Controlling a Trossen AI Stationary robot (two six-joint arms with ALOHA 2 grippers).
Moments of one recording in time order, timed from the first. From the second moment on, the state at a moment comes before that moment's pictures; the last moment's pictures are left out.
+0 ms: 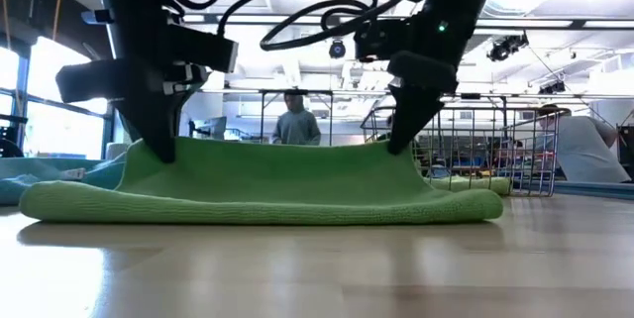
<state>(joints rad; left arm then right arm) -0.19 1.71 1.05 -0.89 -0.36 -0.38 0.17 1.77 1.16 -0.63 0.33 0.38</state>
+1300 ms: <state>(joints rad) -0.30 1.68 0.84 -0.55 -0.27 -0.32 0.28 1.79 1.16 -0.82 0.28 0.50</state>
